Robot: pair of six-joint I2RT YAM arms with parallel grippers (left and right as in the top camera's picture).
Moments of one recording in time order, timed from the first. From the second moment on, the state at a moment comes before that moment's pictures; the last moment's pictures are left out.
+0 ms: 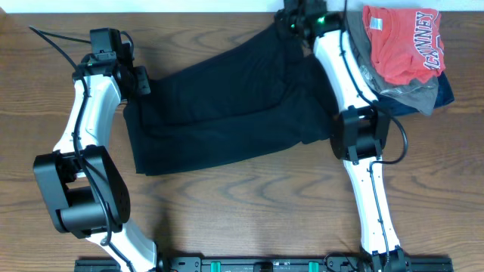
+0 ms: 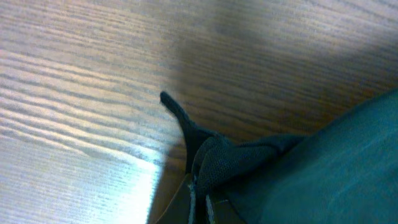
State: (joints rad) left arm 0.14 1.88 1.46 -0.71 0.01 -0.09; right arm 0.24 2.74 2.78 -0.82 -0.18 -0.05
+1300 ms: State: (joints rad) left arm 0.14 1.83 1.40 -1.11 0.00 -0.09; right arm 0.25 2.74 2.95 -1.70 -0.23 -0.07
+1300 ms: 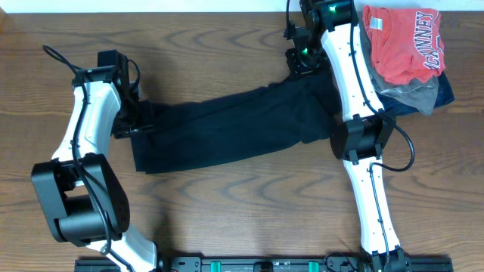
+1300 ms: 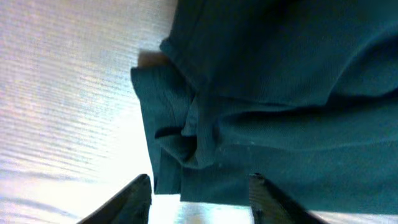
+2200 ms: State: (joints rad) left arm 0.14 1.75 1.39 -1.16 0.13 -0.09; right arm 0.27 2.16 2.95 -1.69 -0.23 -0.09
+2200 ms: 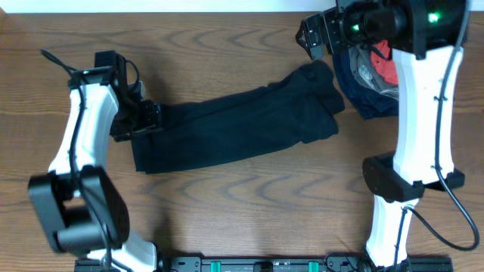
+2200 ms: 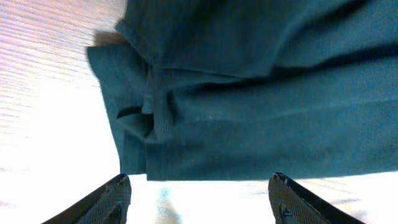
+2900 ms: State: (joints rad) left arm 0.17 1.46 1.39 -1.15 0.18 -0.12; right arm 0.32 2.14 2.46 -1.70 0.26 0.25
